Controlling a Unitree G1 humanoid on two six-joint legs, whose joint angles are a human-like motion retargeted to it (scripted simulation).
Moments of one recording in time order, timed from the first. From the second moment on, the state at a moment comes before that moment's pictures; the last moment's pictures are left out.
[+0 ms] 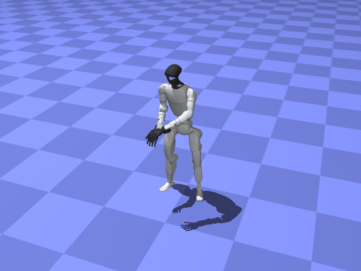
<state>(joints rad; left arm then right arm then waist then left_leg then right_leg) -0.97 0.32 -1.00 0.69 0.51 0.10 0.30 -0.25 -0.10 0.37 0.60 1.12 -0.22 -0.40 -0.10 -0.01 0.24 0.02 0.10 0.46 0.10 -0.20 -0.12 0.02 -0.18 -0.23 -0.02 -0.16 0.12</state>
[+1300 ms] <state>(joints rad) -0.93 0.73 -0.45 -0.53 0.16 -0.38 0.87 -0.92 -0.86 0.40 -0.61 -0.53 -0.20 -0.77 0.09 -0.11 0.17 0.03 0.11 0.46 0.11 -0.22 -0.13 0.04 -0.17 -0.25 -0.01 -0.20 0.18</state>
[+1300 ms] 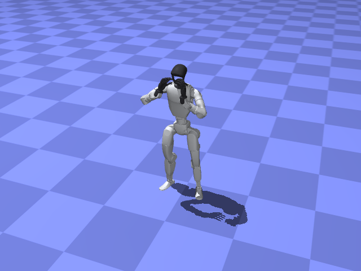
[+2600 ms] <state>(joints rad) -0.20 -0.02 -0.13 0.48 -1.36 -0.37 0.28 -0.15 -0.02 0.32 0.29 1.29 -0.35 -0.38 0.06 -0.07 0.29 0.01 0.10 0.44 0.10 -0.21 -0.10 0.06 -0.18 -0.34 -0.03 -0.18 0.10</state>
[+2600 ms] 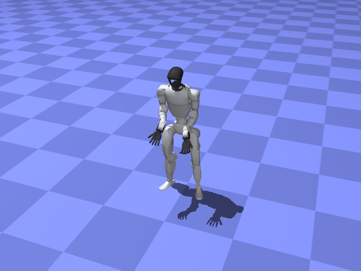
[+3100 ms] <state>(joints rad) -0.85 0.46 -0.65 0.32 0.41 -0.06 0.19 -0.24 -0.11 0.36 0.47 0.95 -0.25 -0.11 -0.05 0.01 0.17 -0.01 0.11 0.39 0.10 -0.19 -0.10 0.03 -0.18 -0.38 0.04 -0.22 0.09</state>
